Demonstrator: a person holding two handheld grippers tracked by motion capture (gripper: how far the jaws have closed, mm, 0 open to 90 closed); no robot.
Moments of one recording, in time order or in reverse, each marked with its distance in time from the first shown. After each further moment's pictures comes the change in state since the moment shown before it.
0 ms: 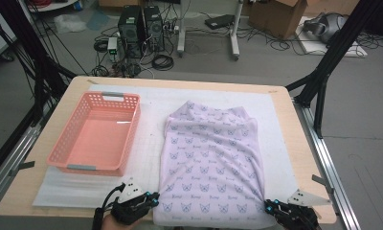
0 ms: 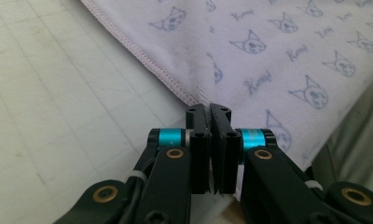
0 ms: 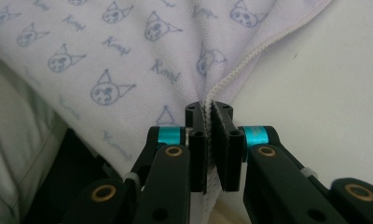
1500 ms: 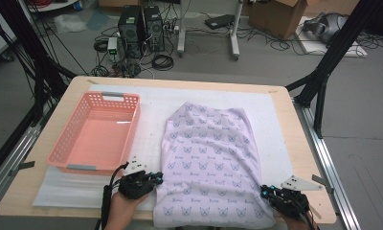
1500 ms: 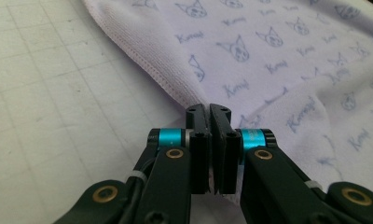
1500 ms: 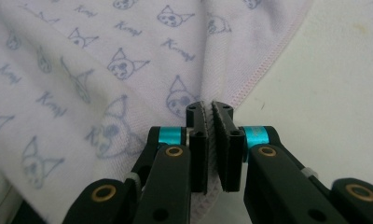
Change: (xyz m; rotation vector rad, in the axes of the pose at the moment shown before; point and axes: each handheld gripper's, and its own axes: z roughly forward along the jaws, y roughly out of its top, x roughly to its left) left arm 0.035 0.034 0.029 -0.038 0.016 -0.105; right arm -0.014 0.023 0.025 -0.033 -0.072 0.021
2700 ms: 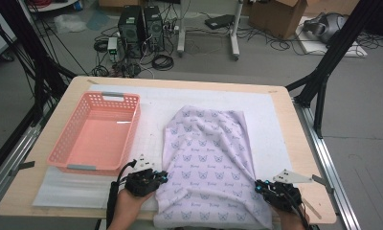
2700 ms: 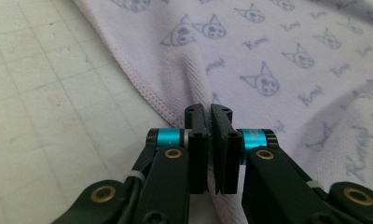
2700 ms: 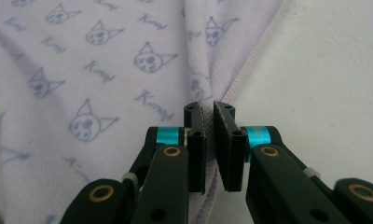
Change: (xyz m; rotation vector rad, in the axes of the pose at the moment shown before) left arm -0.007 0.008 0.012 0.033 0.018 0.021; right arm 0.006 0.017 0.015 0.024 -0.009 -0.018
